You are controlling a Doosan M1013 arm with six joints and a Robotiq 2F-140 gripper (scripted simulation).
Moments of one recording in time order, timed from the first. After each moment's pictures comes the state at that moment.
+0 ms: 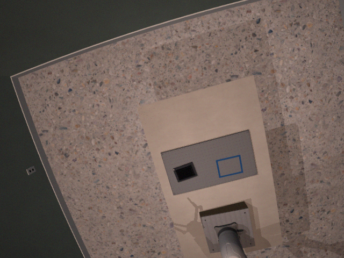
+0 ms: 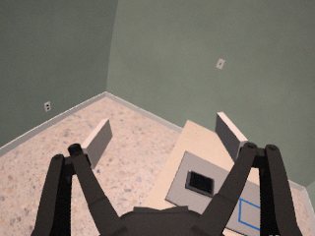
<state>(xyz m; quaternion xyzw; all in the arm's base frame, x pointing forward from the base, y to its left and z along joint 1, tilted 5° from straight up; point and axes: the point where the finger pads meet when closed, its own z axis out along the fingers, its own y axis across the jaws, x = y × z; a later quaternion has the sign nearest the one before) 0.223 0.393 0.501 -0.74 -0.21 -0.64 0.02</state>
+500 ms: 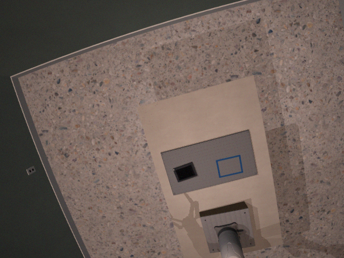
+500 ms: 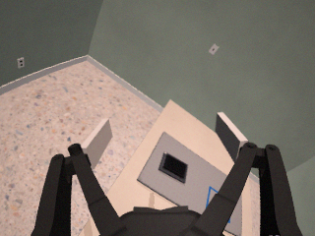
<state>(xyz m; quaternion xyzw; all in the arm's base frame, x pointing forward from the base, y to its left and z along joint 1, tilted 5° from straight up) 0.258 0.387 0.454 -0.76 -0.27 -0.58 -0.09</state>
